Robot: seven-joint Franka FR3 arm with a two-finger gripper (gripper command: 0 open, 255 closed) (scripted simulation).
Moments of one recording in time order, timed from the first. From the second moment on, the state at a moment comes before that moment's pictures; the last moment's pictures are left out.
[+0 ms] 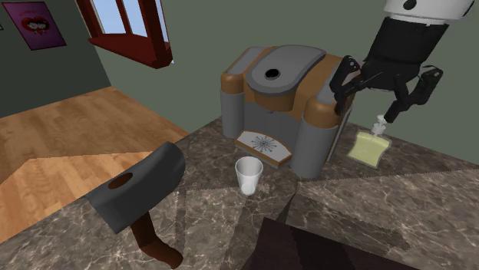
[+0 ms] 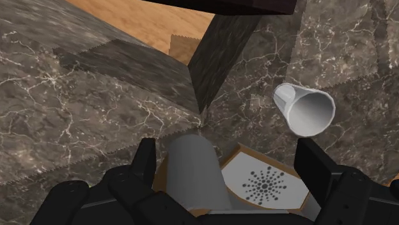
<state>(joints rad) 0.08 -0.58 0.15 -2.61 0.17 2.04 -0.02</state>
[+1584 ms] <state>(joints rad) 0.25 0.31 0.31 -2.46 0.02 2.81 0.37</state>
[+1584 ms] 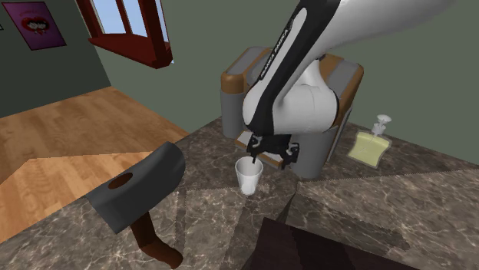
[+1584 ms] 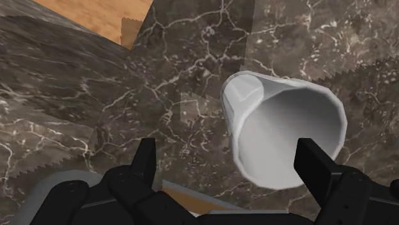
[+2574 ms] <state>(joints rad) 0.35 0.53 0.23 -2.35 -0.06 2.93 0.44</state>
